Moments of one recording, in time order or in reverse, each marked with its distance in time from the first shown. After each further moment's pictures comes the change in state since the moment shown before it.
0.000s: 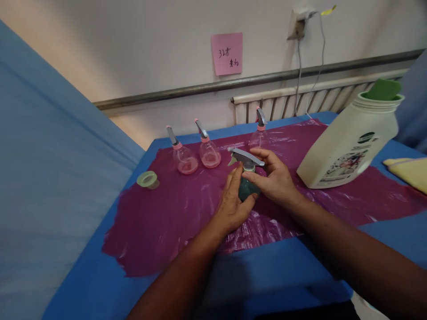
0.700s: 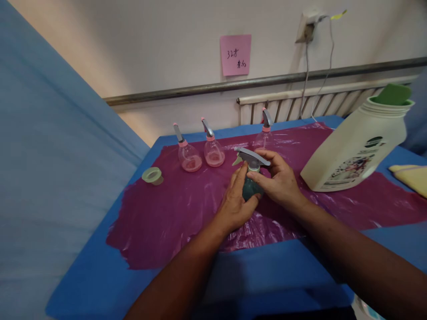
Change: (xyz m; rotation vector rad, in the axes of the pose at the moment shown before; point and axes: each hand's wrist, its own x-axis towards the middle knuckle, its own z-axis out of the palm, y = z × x) left_hand -0.002 -0.003 0.002 0.008 0.010 0.019; right_hand -0.003 0.001 0.000 -0.052 0.007 -0.056
